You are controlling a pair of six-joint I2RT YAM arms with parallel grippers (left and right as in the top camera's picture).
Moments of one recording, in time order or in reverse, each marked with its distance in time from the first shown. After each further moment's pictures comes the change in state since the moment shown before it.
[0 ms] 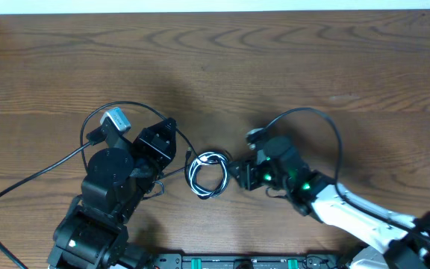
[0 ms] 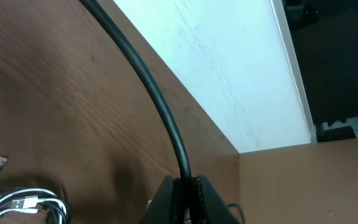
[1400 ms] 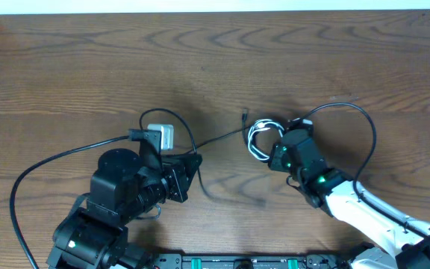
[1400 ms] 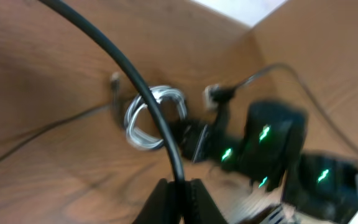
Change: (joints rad) left arm 0.000 -0.001 0.000 -0.217 0.383 0.608; right arm -0.170 -0.074 -0.001 -0.201 0.446 0.085
